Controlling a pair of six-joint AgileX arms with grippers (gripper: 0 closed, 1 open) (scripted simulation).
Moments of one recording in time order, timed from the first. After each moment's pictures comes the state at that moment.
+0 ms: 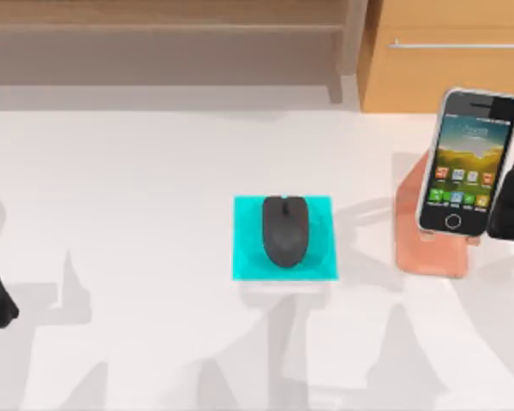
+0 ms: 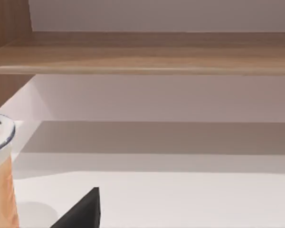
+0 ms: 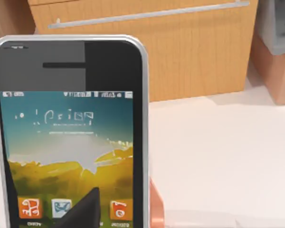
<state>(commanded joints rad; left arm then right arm) 0.00 0.00 0.00 0.00 0.00 0.00 0.48 0.86 0.42 0.02 0.51 0.31</state>
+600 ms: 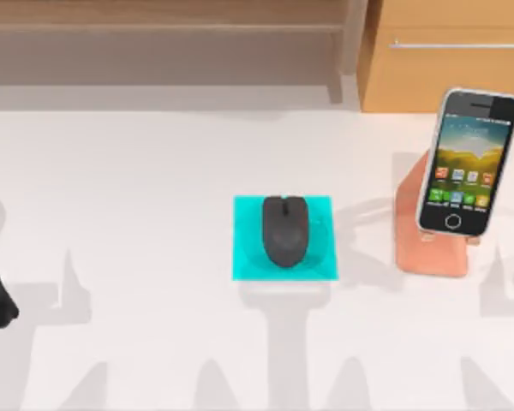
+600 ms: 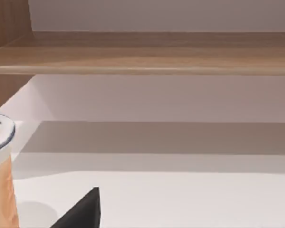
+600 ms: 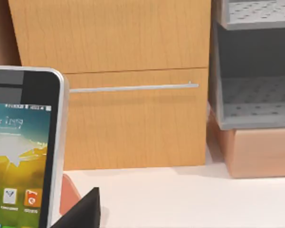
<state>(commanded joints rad) 0.00 0.00 0.00 0.00 0.00 0.00 0.08 0.12 0.07 0.00 0.09 0.05</state>
